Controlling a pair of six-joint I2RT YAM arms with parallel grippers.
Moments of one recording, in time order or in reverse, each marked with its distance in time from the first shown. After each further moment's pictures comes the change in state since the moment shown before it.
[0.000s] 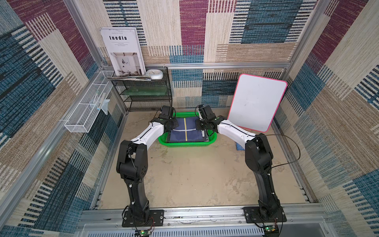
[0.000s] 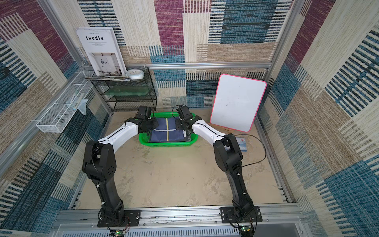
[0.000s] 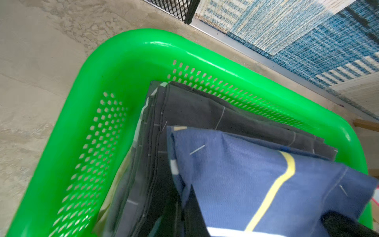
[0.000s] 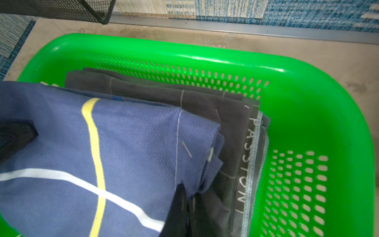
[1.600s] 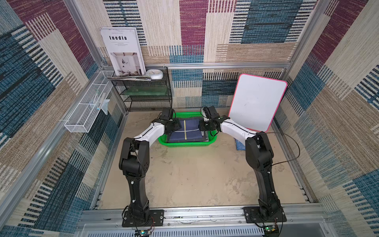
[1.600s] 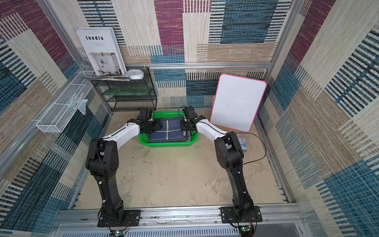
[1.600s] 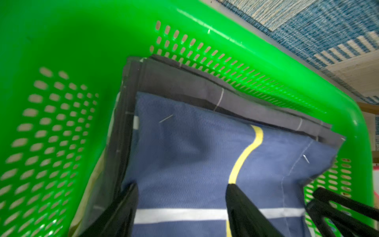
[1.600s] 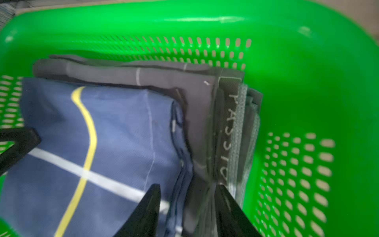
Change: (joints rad) left arm 0.013 0.009 -0.039 0.027 0.111 0.010; right arm -0.056 -0.029 -0.060 -0.017 -0.122 0.047
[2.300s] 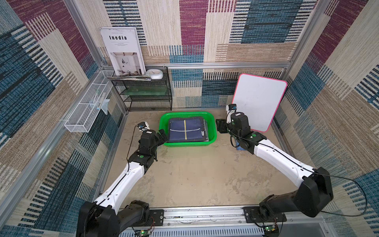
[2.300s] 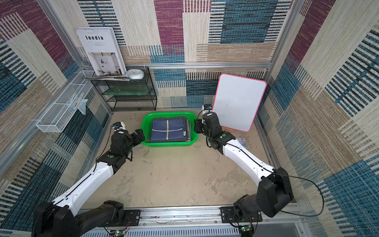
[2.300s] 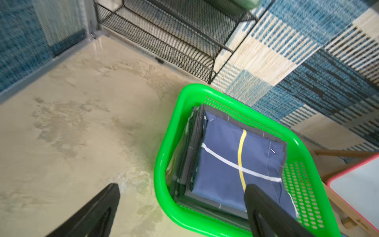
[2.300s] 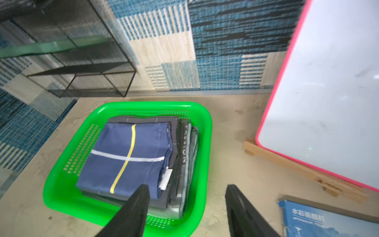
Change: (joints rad) left arm 0.002 -0.868 -0.789 0.373 -0.362 0.037; right arm 0.001 -0.781 -0.694 0.334 0.314 -0.044
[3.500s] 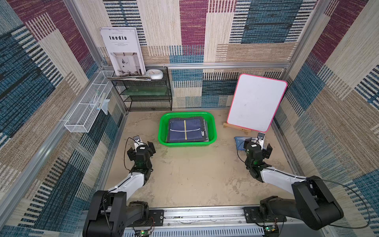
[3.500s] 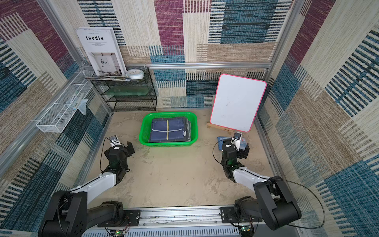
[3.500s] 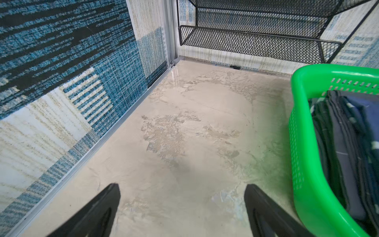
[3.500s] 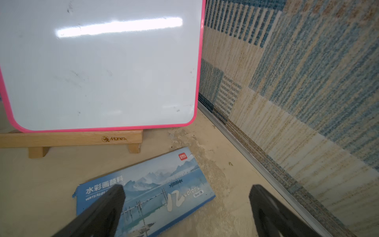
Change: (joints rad) left arm 0.173 0.147 -0.348 0.549 -0.166 0.415; right arm -0.232 -0.073 -0.748 0.747 0.648 -0.190
